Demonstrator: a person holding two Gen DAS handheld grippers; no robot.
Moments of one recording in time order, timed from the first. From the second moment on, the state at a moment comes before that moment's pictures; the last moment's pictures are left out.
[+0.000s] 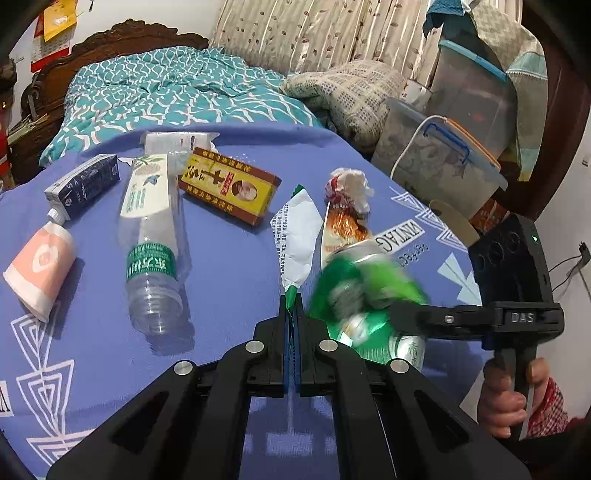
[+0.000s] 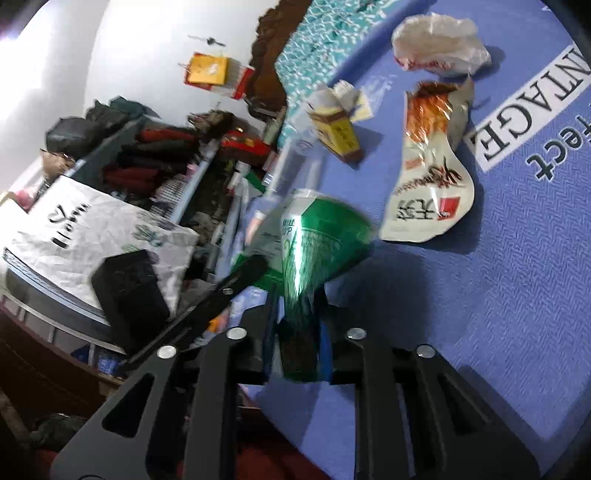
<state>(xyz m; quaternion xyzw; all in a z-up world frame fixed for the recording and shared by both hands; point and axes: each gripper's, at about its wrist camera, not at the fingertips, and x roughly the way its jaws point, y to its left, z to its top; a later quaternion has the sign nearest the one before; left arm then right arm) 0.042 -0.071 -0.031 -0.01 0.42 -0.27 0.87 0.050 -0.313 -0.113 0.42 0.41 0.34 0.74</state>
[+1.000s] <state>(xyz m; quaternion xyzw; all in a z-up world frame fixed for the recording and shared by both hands) 0.066 -0.293 -0.011 0.10 0.41 -0.44 0.79 -0.028 -0.515 -0.109 0.52 0.25 0.13 0.81</state>
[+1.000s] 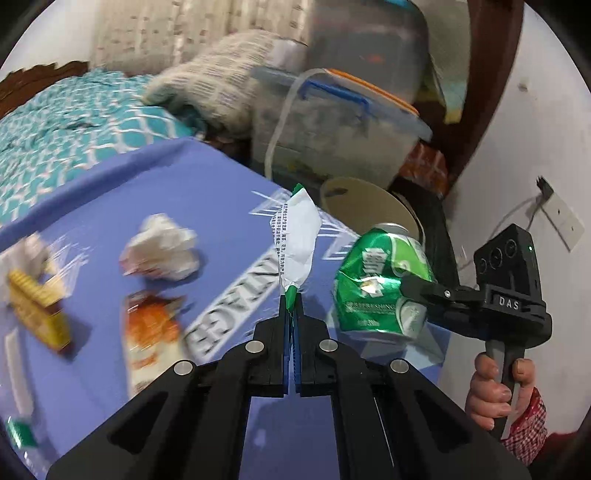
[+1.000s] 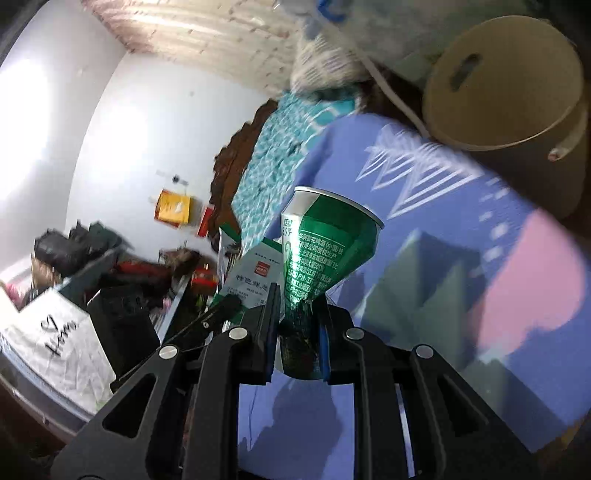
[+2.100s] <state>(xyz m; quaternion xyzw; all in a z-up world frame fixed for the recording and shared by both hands) 0.097 -0.407 0.011 0.11 0.36 -0.47 0.80 -0.015 -0.615 -0.093 0.44 0.19 -0.08 0.87</state>
